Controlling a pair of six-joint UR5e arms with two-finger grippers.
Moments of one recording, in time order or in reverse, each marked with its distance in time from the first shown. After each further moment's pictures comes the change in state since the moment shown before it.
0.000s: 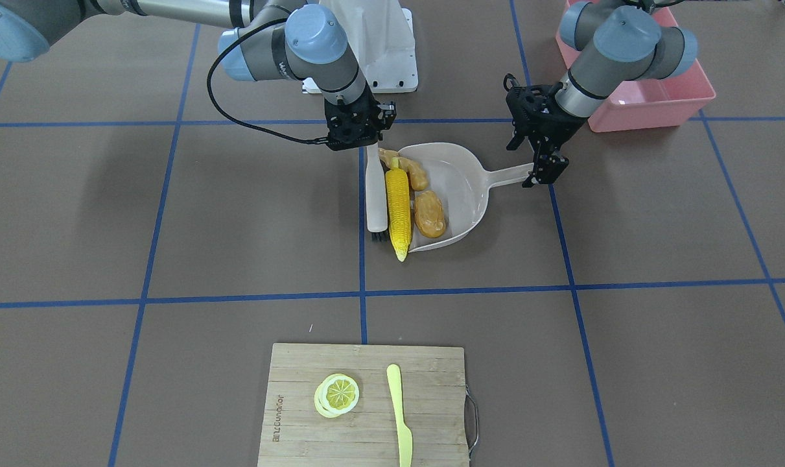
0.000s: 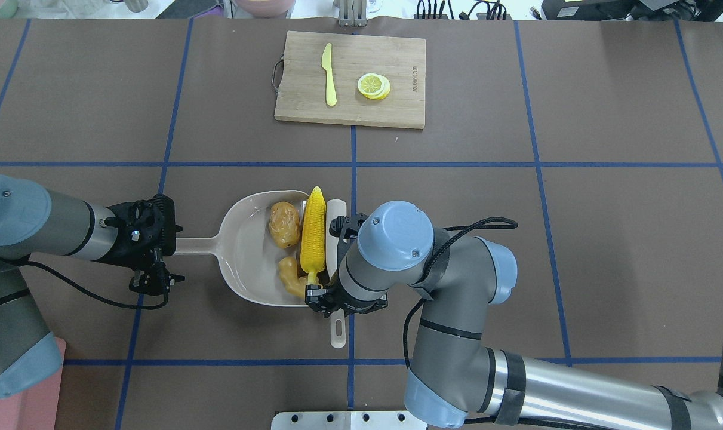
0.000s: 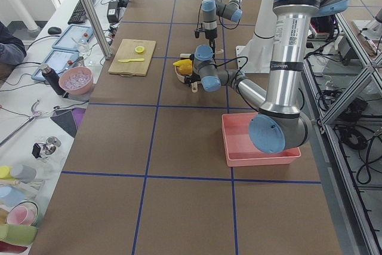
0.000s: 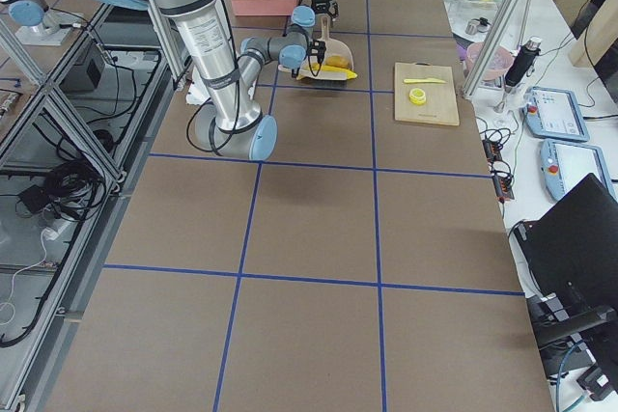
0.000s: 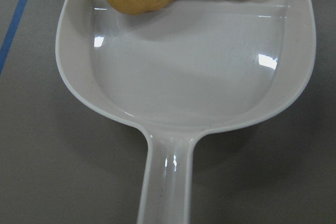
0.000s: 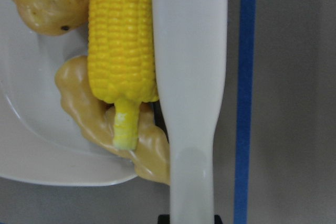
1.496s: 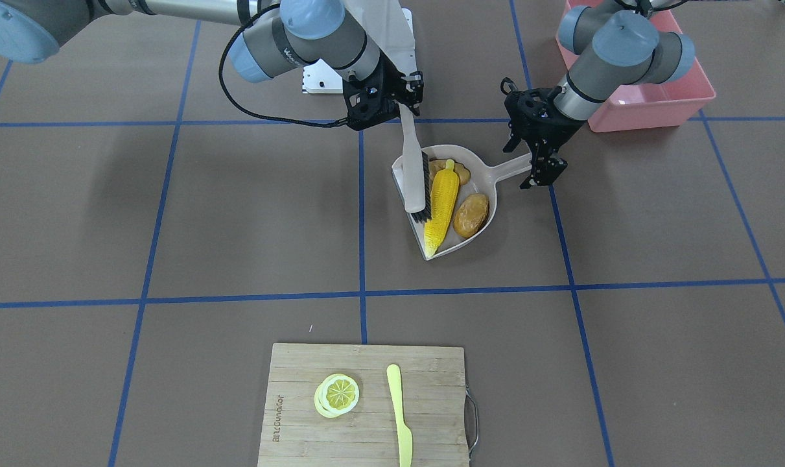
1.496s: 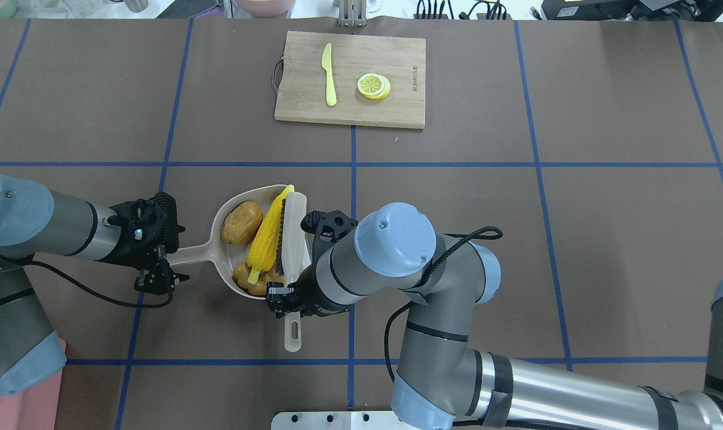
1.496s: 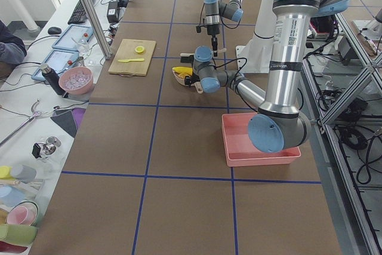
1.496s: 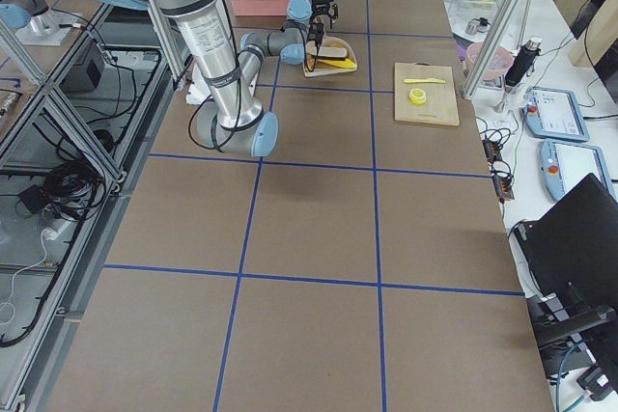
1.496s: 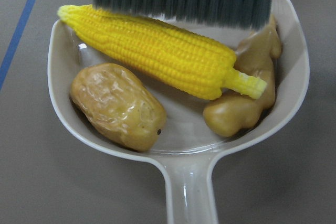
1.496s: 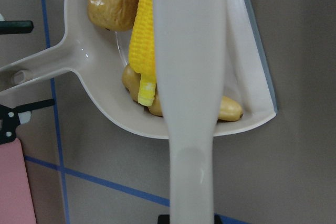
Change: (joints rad) left arm 0.003 -0.007 0.026 -0.028 -0.015 -0.075; right arm 0.002 -0.010 0.047 0.237 0.028 0.104
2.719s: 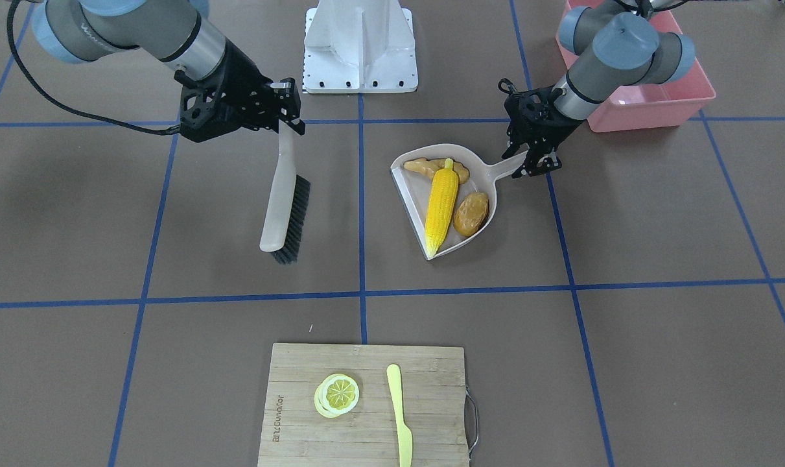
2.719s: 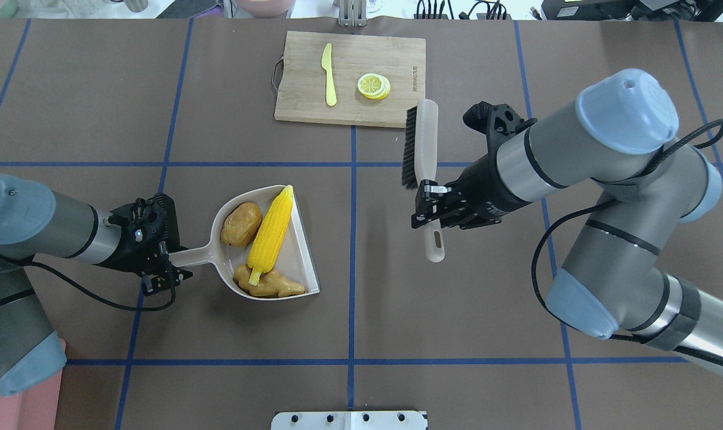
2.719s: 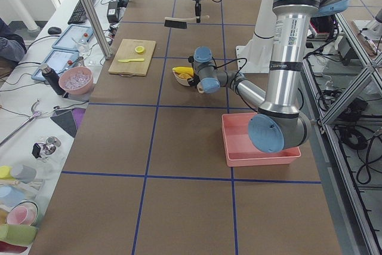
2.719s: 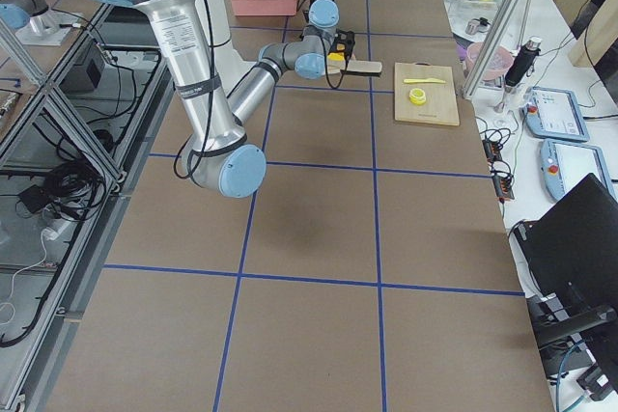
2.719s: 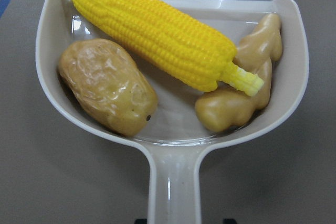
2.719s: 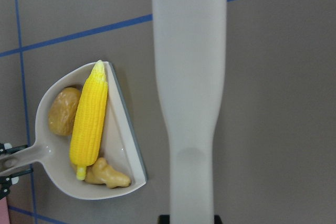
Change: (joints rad) left arm 0.000 0.002 -0.001 0.006 -0.045 -0.083; right arm 0.351 -0.296 0.298 -0.138 0.196 -0.139
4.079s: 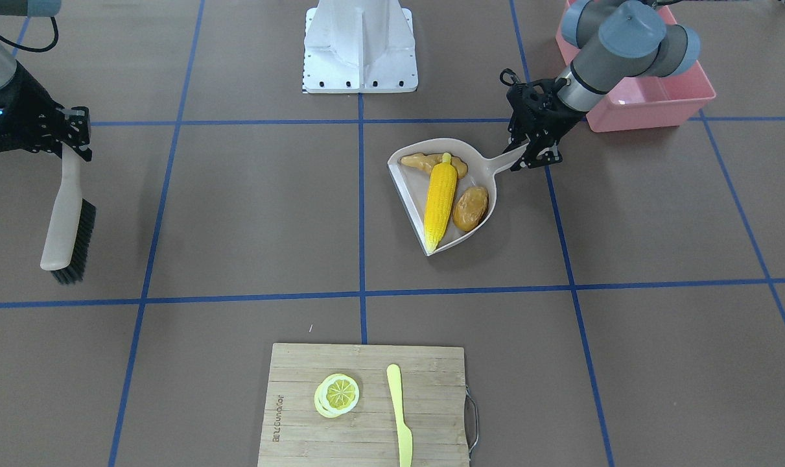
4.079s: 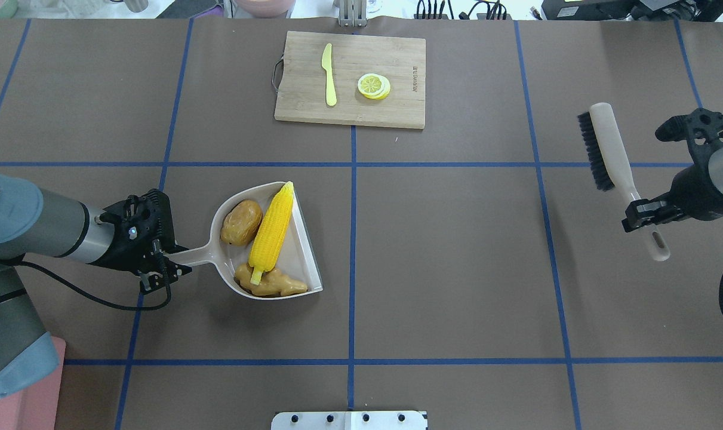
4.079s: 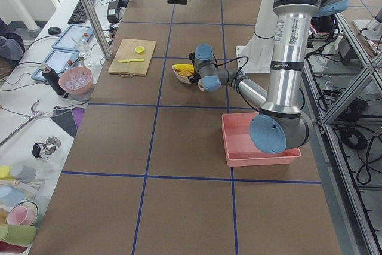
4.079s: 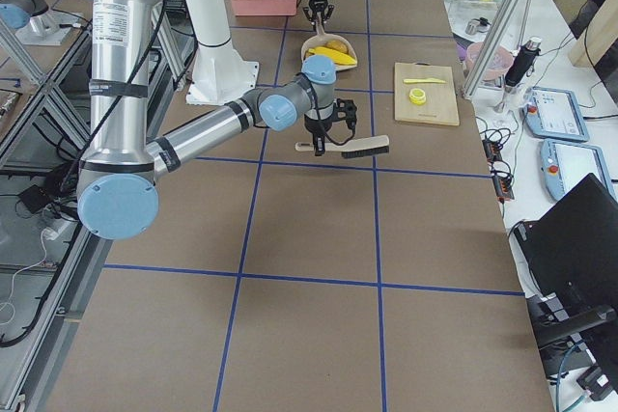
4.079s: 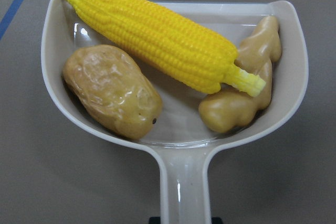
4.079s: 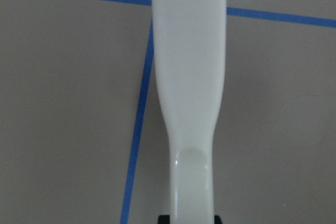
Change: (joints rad) left arm -0.013 0.021 -0.042 -0.025 -0.001 -0.024; right arm 0.241 -0.481 0.163 -0.297 -0.022 -0.692
